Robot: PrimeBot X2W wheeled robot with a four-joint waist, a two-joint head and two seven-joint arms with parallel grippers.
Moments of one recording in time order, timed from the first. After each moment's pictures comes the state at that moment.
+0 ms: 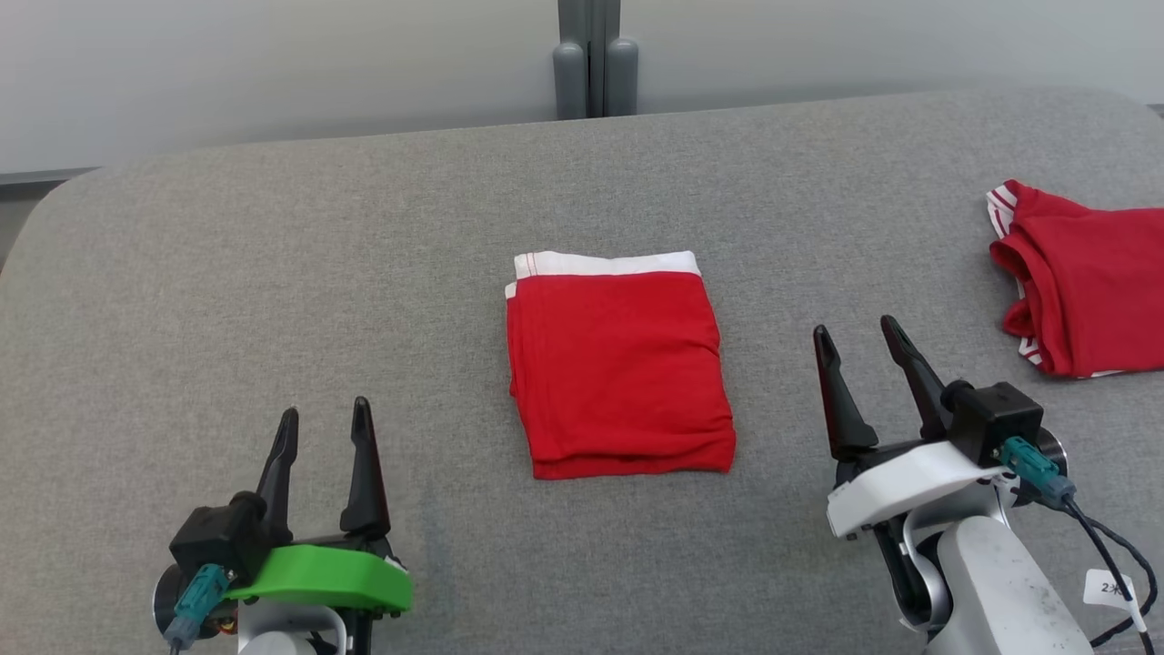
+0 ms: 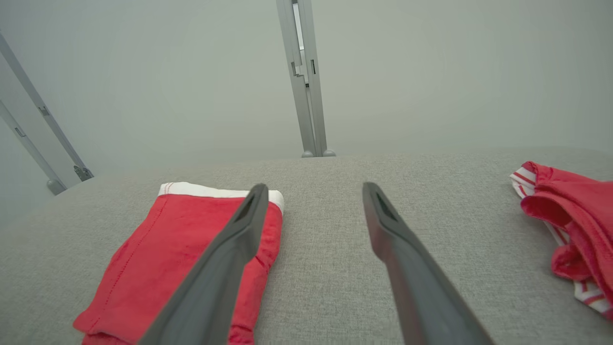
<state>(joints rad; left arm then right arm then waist) -0.07 0.06 -0.15 0.19 -0.39 0.02 -0.26 -0.23 -0.06 0.10 0.32 0.20 0.13 -0.26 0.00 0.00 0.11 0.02</state>
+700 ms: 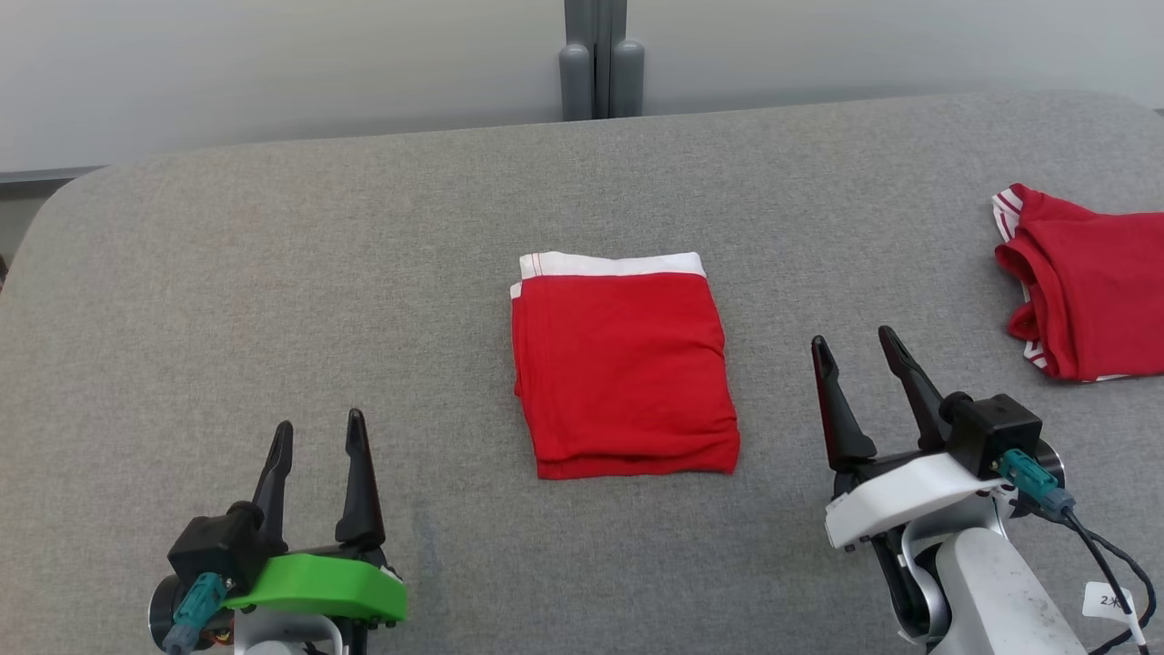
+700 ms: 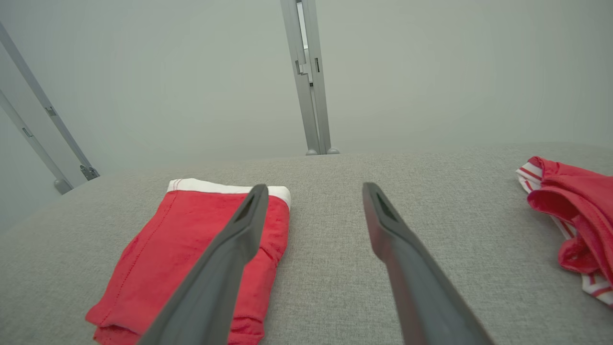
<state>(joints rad) -0.05 0.05 -0.12 0.21 -0.36 0.00 -0.26 -0.19 -0.05 0.10 0.29 0.19 0.13 -0.26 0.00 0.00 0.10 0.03</state>
